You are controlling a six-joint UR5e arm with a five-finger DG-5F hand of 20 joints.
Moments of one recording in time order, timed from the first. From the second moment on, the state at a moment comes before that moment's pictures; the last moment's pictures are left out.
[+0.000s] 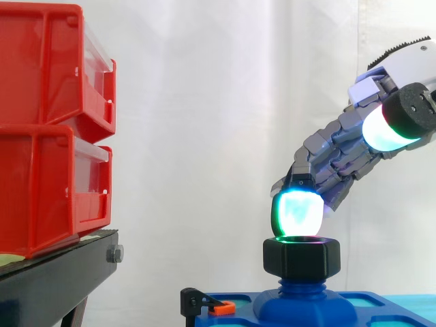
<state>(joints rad) 0.03 -2.12 -1.09 -3.39 -1.56 -1.10</state>
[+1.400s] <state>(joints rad) 0.03 -2.08 -1.09 -3.46 -1.53 -1.10</state>
